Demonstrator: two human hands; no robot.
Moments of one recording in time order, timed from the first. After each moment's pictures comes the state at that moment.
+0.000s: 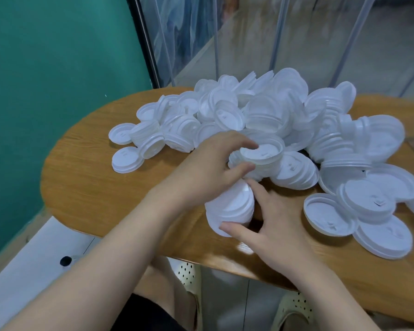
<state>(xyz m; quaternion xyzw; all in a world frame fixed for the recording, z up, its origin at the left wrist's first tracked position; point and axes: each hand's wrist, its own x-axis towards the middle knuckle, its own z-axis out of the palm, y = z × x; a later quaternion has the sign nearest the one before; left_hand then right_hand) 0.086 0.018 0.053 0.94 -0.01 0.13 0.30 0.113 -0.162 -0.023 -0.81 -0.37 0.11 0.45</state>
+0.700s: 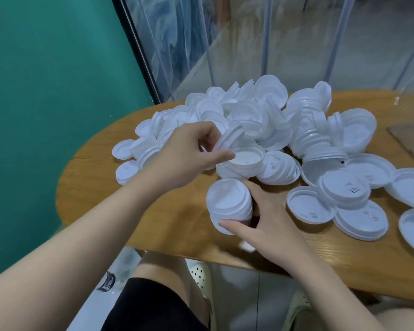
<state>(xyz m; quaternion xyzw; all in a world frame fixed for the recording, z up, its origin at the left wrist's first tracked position) 0.082 0.013 0.095 0.92 0.05 0.15 0.35 0.115 -0.182 -0.026 -0.78 -0.36 0.10 0.50</state>
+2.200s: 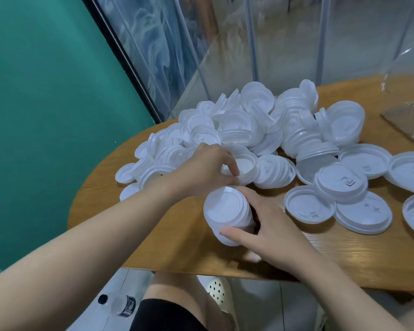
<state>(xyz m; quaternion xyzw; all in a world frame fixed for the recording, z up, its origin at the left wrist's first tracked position) 0.144 0.016 0.060 0.99 -0.06 0.00 0.11 0.117 -0.187 -0.026 -0.76 -0.36 0.12 0.53</state>
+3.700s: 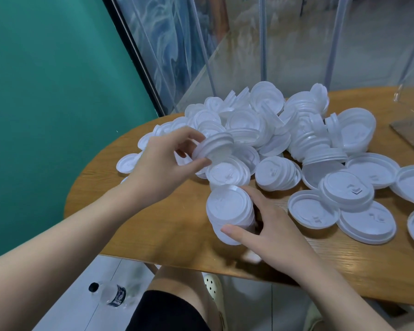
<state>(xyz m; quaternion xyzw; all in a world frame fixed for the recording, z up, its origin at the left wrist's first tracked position) 0.065 0.029 0.101 0.94 -0.01 0.22 0.26 0.116 -0.187 -0.024 -0.76 -0.35 0.13 0.53</state>
